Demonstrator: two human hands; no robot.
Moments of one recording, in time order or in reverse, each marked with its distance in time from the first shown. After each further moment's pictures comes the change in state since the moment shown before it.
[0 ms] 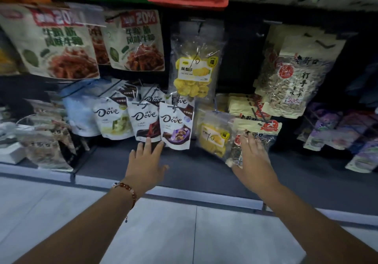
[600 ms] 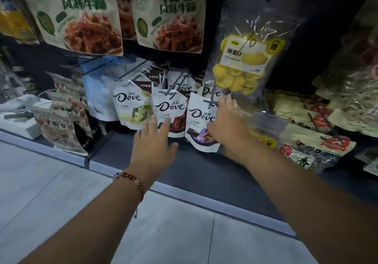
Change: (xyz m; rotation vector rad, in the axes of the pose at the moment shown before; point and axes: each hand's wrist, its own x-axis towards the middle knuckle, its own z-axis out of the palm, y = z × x) left_hand 0.067 -0.049 0.002 -0.115 0.165 -0.146; right_hand 0.163 -0.159 0.042 0.062 -0.064 -0.134
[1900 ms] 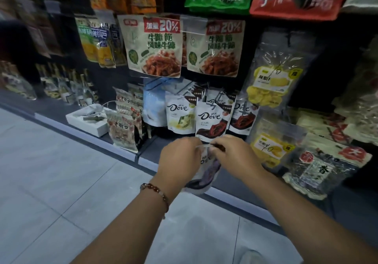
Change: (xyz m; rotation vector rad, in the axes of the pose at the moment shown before) left_hand -0.133 -0.021 -0.111 -0.211 0.144 0.041; right_hand -0.158 -0.085 -0.038 0.275 0.001 -0.415
